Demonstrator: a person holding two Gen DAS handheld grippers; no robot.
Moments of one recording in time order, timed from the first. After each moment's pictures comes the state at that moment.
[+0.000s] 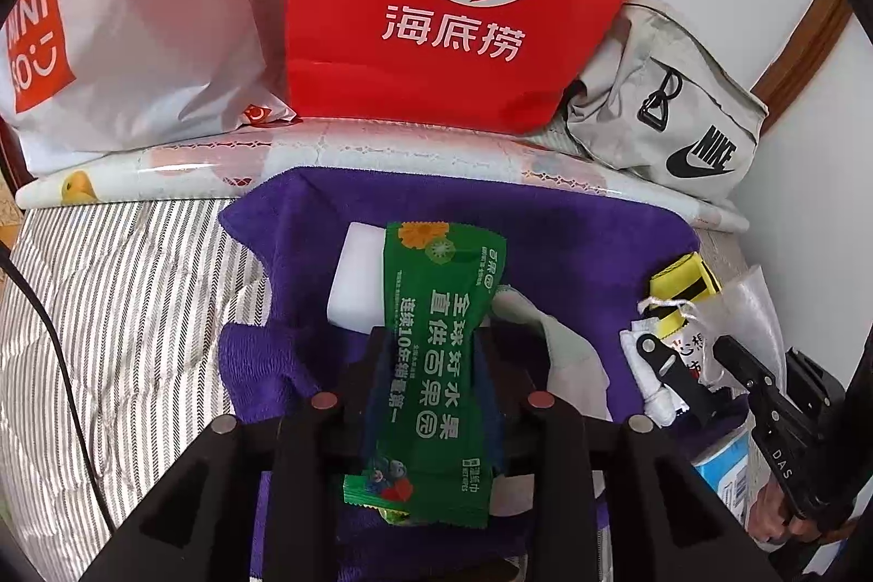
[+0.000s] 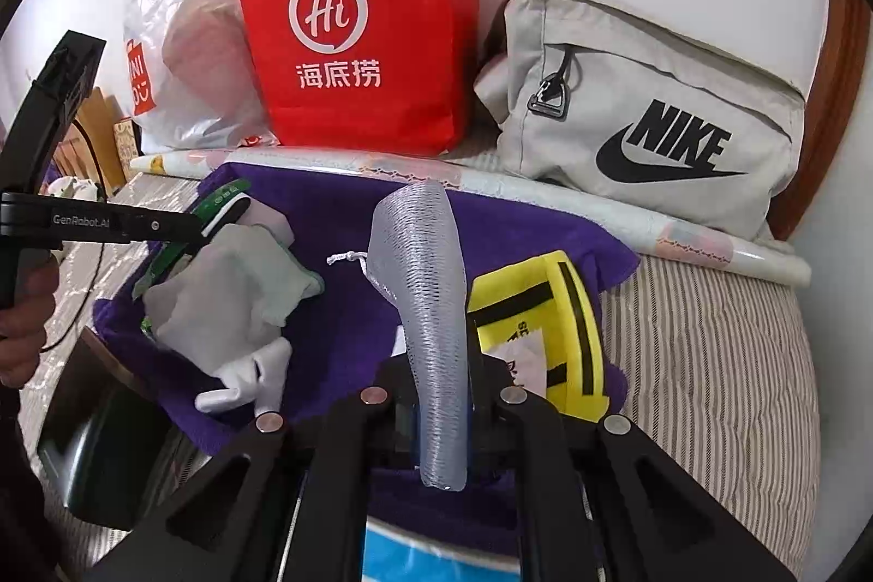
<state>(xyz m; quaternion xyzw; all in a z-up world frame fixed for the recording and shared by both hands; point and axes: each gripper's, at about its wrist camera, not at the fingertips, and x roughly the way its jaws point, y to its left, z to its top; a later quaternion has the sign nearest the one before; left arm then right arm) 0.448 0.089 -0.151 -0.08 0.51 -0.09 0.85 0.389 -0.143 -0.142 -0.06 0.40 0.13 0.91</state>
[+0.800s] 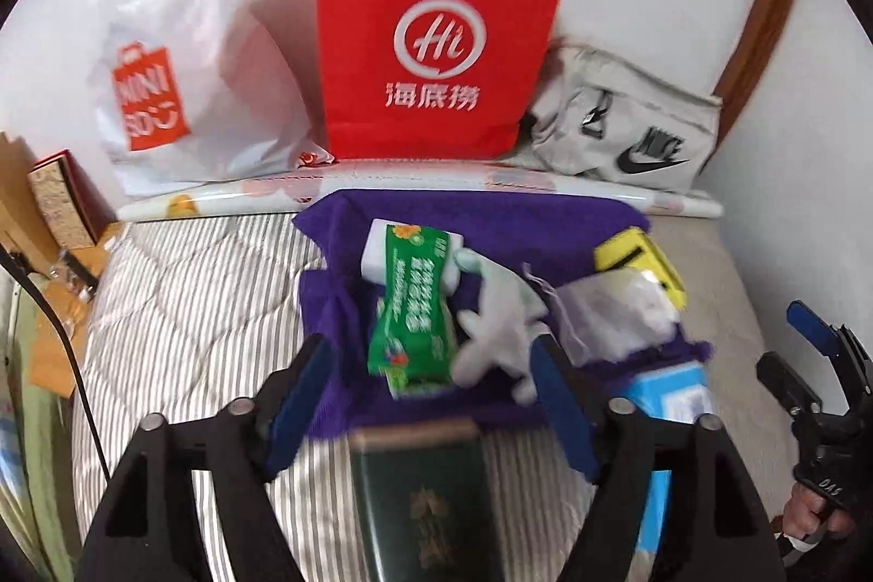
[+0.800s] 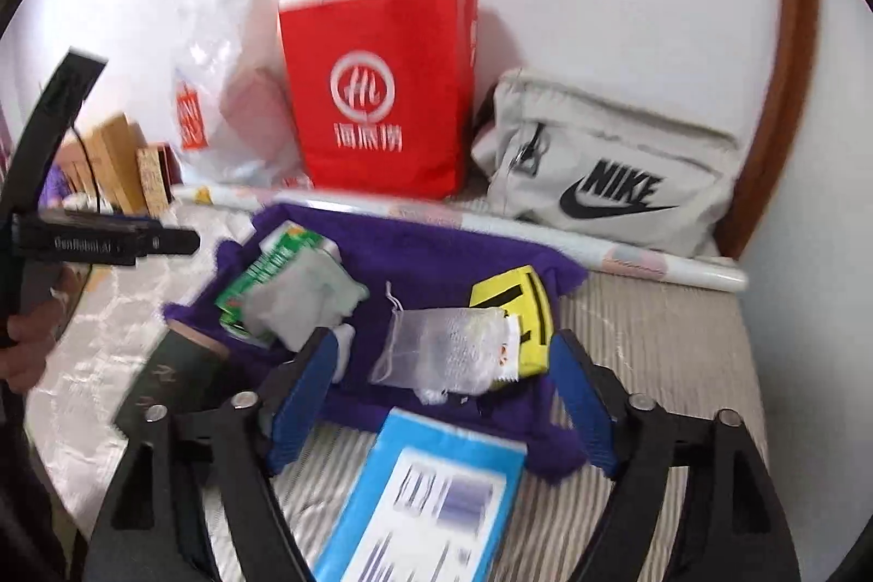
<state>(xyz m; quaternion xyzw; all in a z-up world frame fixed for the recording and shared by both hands) 0.330 0.079 -0.061 -0.03 0.45 -0.06 0.89 0.288 -0.156 -0.059 -0.04 0.34 0.12 0.93</state>
